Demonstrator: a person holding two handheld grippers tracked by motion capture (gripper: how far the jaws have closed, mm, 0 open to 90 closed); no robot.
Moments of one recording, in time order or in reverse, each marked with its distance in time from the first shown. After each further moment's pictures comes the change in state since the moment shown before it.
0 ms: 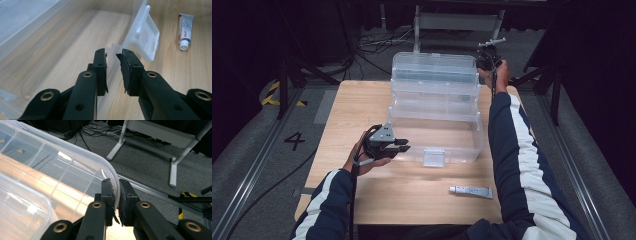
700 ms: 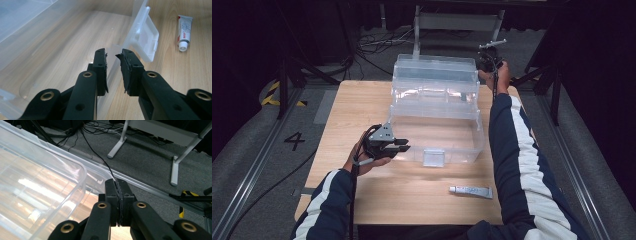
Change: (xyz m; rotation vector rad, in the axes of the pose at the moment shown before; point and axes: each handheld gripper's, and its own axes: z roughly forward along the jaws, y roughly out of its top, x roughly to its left) left arm 0.001 -0.001 0.000 -0.007 -0.006 -0.006; right arm -0.002 -0.005 -0.002 0.008 0.015 -0.006
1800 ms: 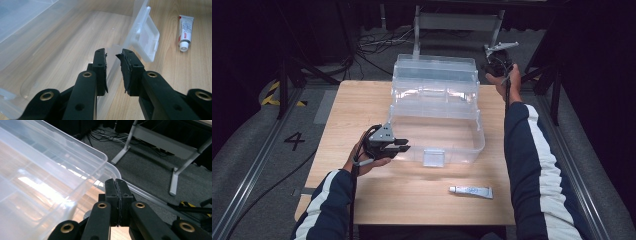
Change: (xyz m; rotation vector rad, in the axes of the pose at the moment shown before) left arm -0.001 0.000 0.000 -0.003 0.009 -0.002; right arm 0.006 -0.011 -0.059 -0.062 0.040 -0.086
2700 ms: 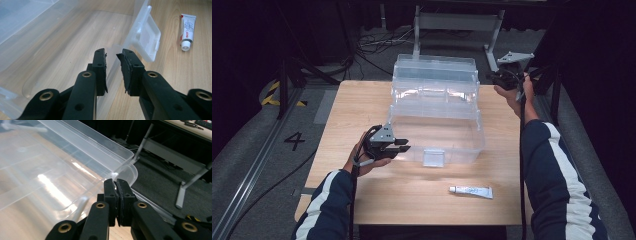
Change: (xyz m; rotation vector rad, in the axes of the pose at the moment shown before) left arm -0.002 0.001 0.000 0.007 0.012 0.005; right arm 0.026 -0.020 -0.071 -0.085 0.080 -0.079
